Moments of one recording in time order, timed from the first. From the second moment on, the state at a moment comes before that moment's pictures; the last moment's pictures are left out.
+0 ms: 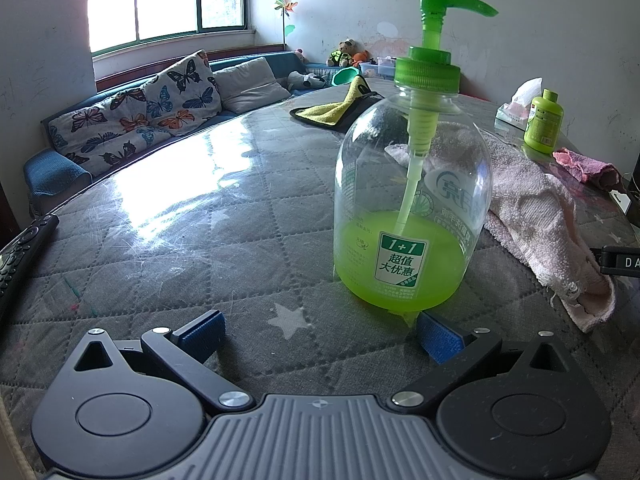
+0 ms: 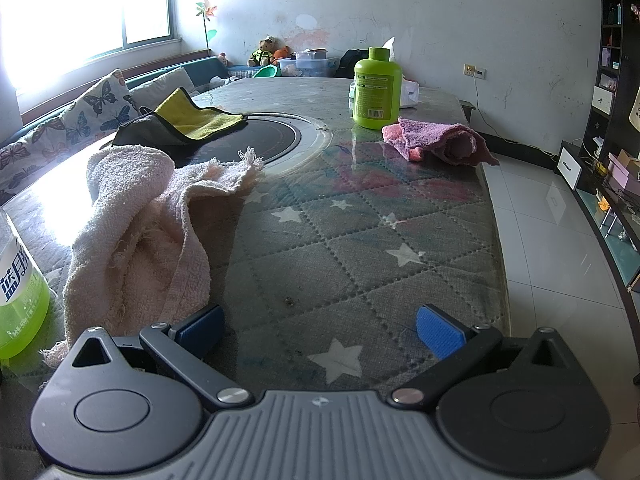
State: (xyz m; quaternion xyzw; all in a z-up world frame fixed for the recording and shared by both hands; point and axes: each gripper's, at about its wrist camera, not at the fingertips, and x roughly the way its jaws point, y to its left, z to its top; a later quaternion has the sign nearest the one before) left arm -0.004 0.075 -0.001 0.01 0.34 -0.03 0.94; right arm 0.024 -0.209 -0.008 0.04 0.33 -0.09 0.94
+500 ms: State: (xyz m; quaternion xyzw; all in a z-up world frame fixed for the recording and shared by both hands) left arm -0.001 0.071 0.002 0.01 0.35 -0.01 0.94; right arm 0.024 -0.209 -0.008 0.04 0.33 -0.09 0.94
